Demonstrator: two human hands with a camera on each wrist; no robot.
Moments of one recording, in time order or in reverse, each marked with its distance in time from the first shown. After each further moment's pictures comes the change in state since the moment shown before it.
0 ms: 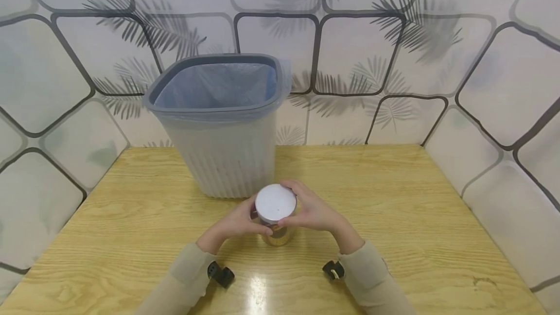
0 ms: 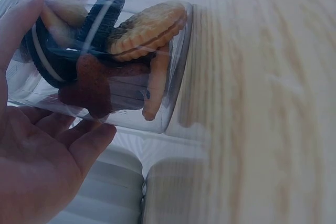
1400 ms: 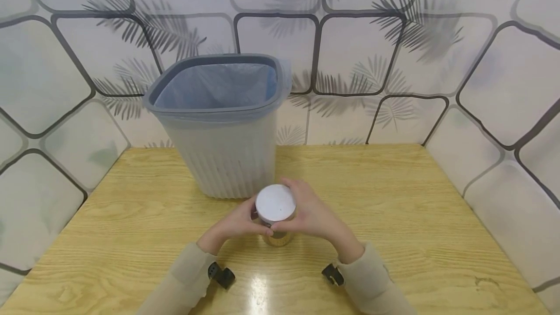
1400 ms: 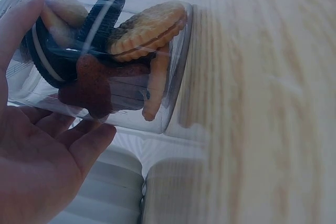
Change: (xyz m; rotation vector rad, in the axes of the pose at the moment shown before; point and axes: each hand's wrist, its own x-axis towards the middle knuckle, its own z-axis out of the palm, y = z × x) left_hand 0.000 0.000 0.000 -0.005 0.002 -0.016; right_hand -0.001 -0.018 0.008 -0.239 0.111 0.036
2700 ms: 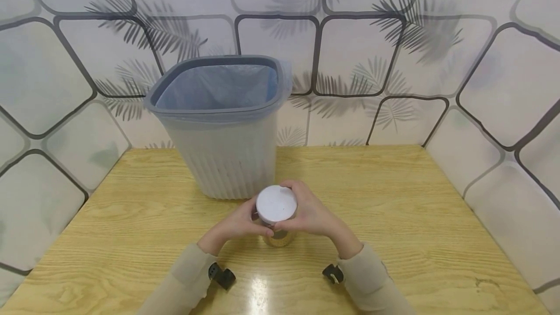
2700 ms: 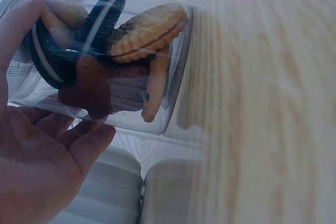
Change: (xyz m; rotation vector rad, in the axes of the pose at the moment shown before) left_hand 0.000 0.001 0.000 -0.013 0.001 0.005; right_hand 0.002 0.010 0.003 0.167 -0.032 0.001
